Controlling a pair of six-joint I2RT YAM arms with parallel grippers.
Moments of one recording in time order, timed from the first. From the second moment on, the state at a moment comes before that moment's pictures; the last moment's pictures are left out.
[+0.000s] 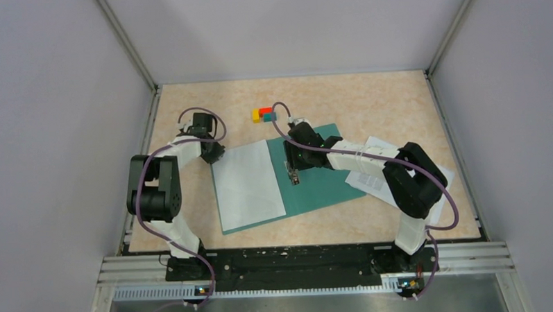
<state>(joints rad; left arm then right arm) -0.08 1.75 1.05 -0.34 -0.15 -0.81 0.77 1.80 1.18 -0.28 0.11 0.48</state>
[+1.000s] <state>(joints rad) -0.15 1.49 0.98 -0.37 0.00 -0.76 0.92 1.92 1.24 -0.31 0.26 0.52</state>
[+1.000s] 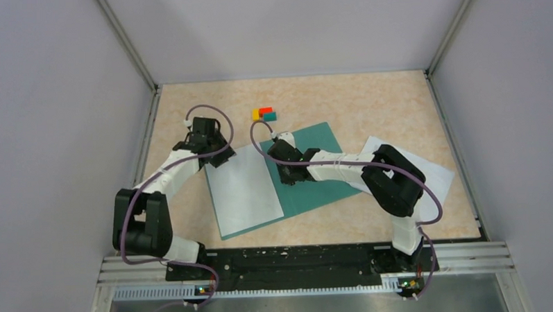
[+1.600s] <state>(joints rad) -0.43 1.20 0.65 -0.47 -0.09 -0.89 0.93 1.86 1.12 -0.20 0.24 0.76</state>
